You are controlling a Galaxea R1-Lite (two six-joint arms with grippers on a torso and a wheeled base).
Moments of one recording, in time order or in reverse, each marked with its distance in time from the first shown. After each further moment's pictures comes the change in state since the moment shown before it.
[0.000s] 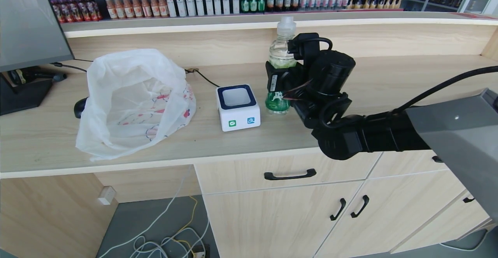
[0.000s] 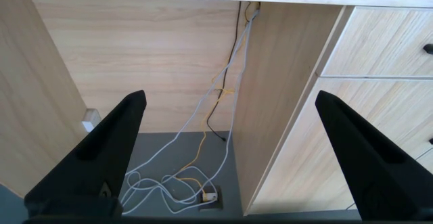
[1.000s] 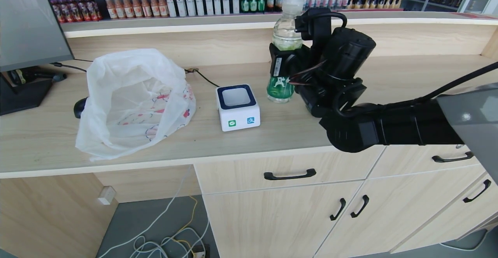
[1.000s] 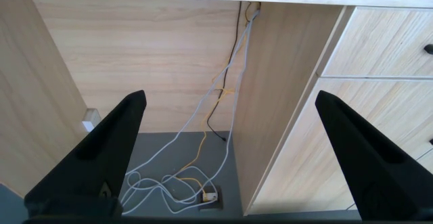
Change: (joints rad) left arm 0.000 0.000 0.000 0.000 0.000 0.000; right arm 0.026 -0.080 -0.010 0.006 -0.004 -0.047
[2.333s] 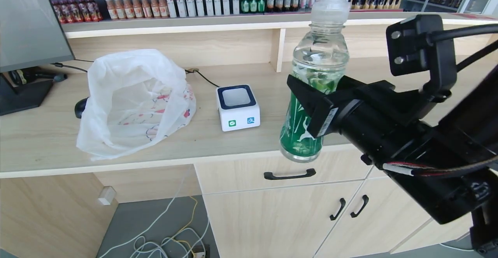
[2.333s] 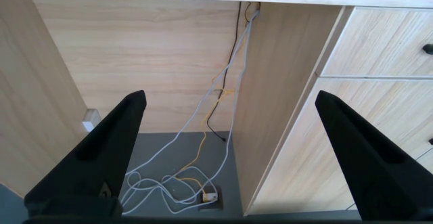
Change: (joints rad) left arm 0.000 0.000 0.000 0.000 0.000 0.000; right arm 0.263 -0.544 0.818 -0.183 -0.030 0.041
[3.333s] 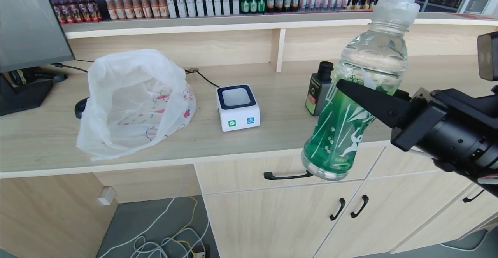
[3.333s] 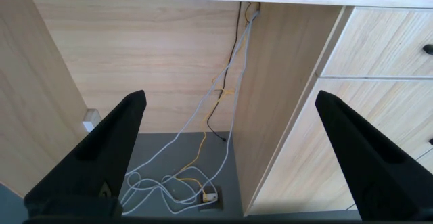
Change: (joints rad) left arm 0.000 0.000 0.000 0.000 0.000 0.000; right arm -0.300 -0.158 0.200 -0.067 0.660 0.343
